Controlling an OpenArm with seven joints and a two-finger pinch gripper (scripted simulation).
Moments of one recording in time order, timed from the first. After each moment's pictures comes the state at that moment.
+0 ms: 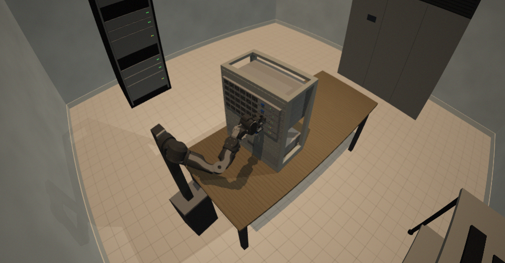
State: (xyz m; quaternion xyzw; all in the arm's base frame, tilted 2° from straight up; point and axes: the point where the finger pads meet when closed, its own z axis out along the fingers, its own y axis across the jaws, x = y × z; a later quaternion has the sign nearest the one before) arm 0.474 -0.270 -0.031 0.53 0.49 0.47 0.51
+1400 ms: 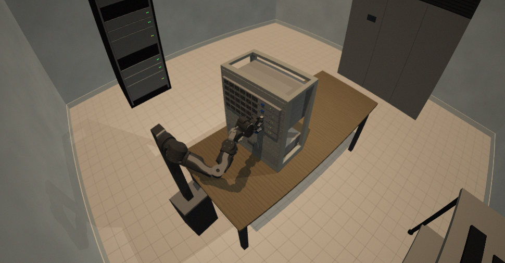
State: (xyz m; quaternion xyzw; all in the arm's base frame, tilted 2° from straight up) arm 0.450 -0.268 -0.031 0.53 0.49 0.47 0.51
